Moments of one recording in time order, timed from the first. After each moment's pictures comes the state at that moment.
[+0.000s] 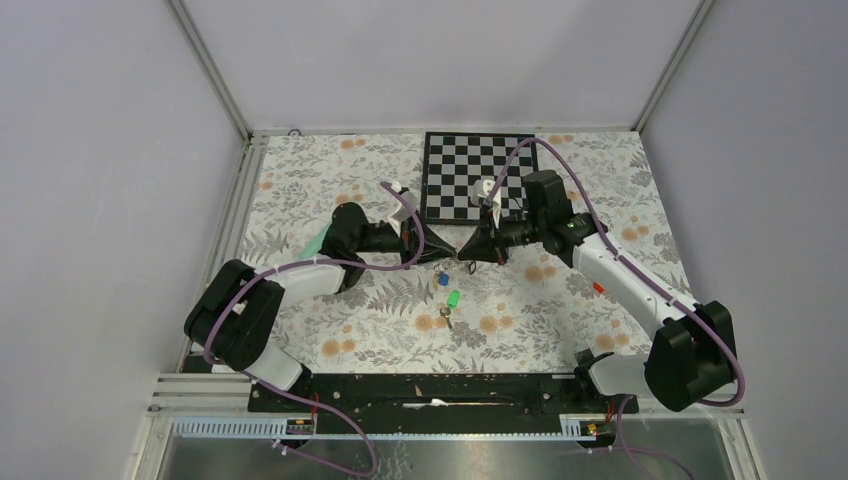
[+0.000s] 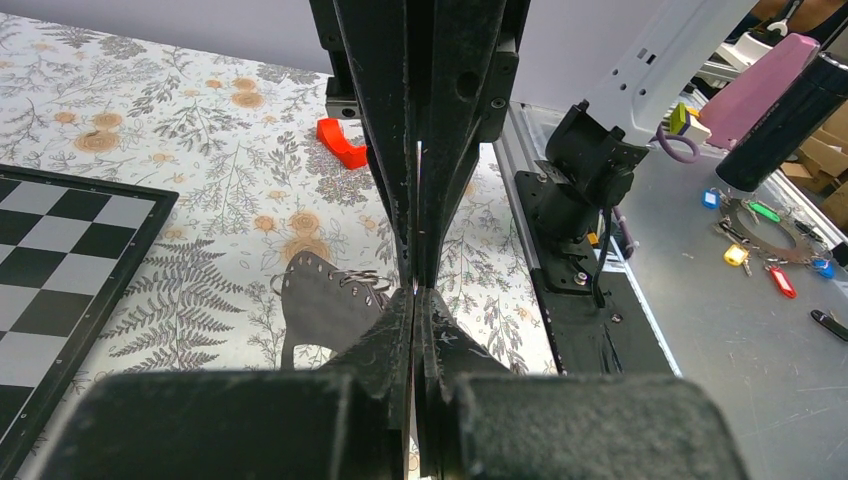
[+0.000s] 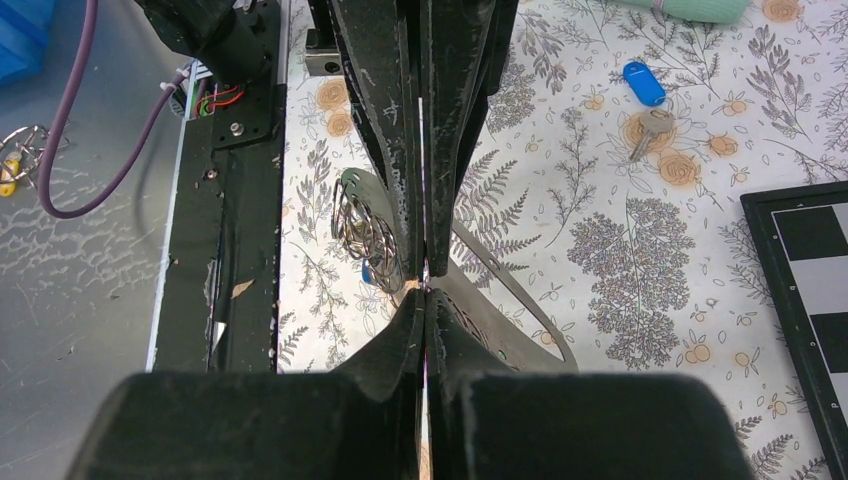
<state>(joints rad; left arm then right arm) -0.55 1.53 0.68 1.01 1.07 -0.37 0.44 1.33 0.99 -0.34 -1.02 -0.36</state>
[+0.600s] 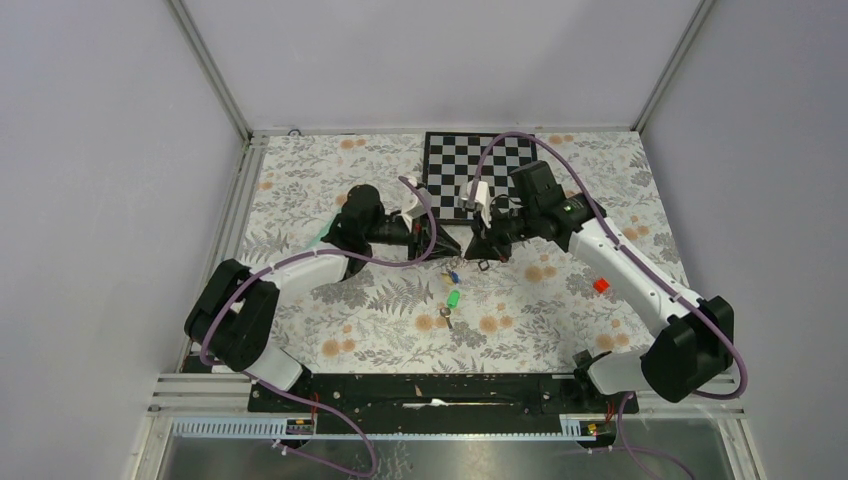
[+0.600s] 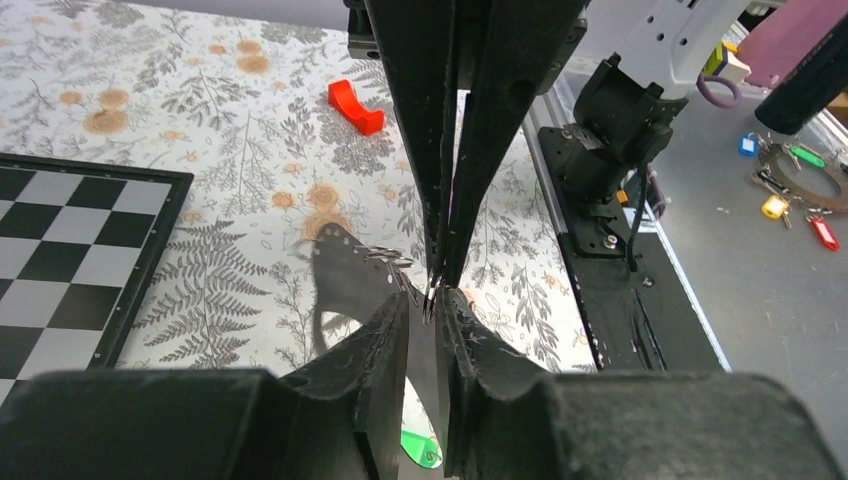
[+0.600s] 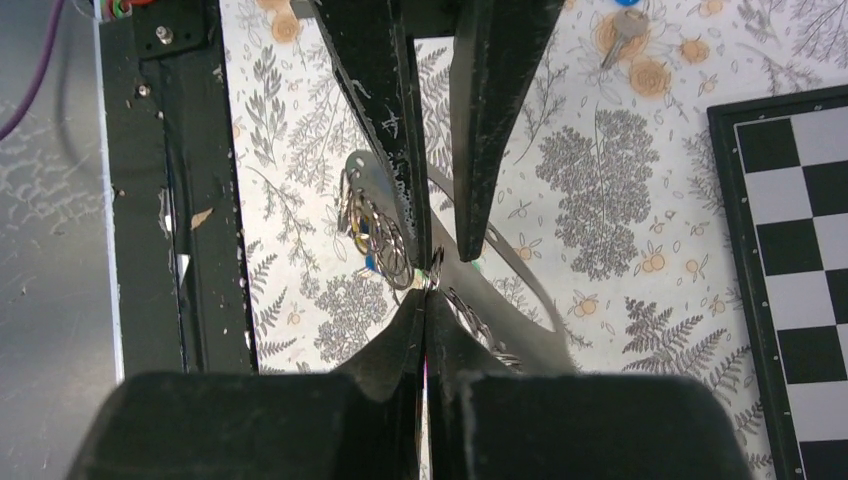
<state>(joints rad) -0.57 1.53 0.82 0.68 1.08 -0.12 0.50 1.37 1.20 -0.73 -0.80 -0.56</state>
